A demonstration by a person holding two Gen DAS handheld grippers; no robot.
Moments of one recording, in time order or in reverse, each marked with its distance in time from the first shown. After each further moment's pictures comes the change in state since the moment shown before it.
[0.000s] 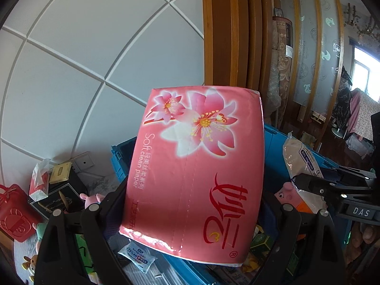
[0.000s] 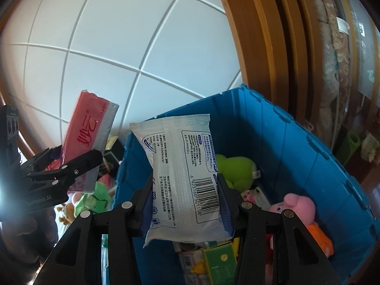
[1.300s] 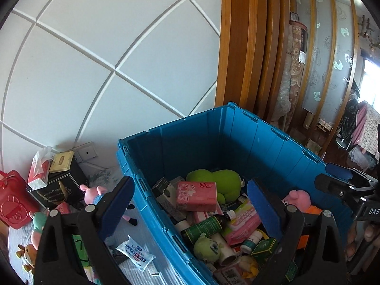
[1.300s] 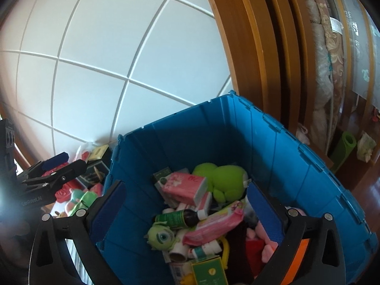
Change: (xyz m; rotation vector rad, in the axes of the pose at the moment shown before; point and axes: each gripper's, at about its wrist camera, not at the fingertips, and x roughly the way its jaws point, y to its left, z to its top) left arm -0.002 0.036 -0.008 -0.102 0.016 0.023; right arm 0.000 0.003 0.008 0.013 -0.024 -0.033
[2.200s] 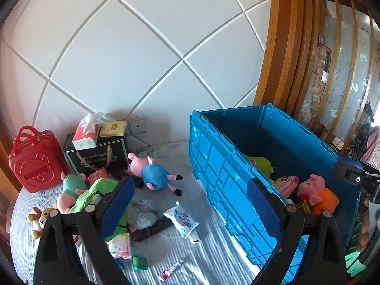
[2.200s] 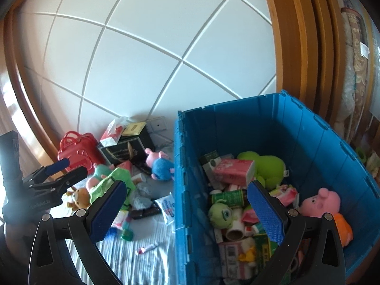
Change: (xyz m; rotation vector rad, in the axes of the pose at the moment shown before) left arm -0.109 0.151 -0.100 -0.153 -0.023 0.102; right arm -0.017 0.162 -0.051 -0.135 0.033 0.055
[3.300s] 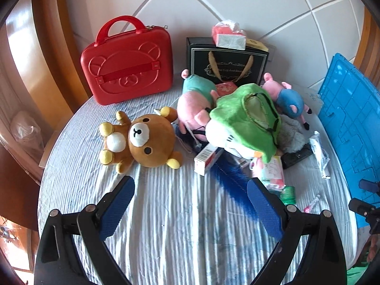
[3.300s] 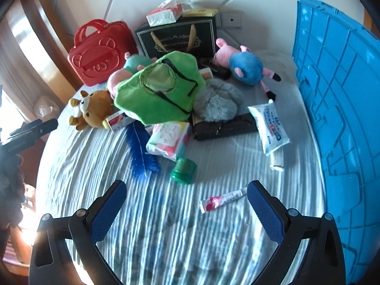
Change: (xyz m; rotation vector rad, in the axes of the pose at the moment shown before) left arm 0.025 0.324 -0.185 -0.187 0.256 0.345; right arm 0.228 0.205 -0.186 -0.129 0.410 0.063
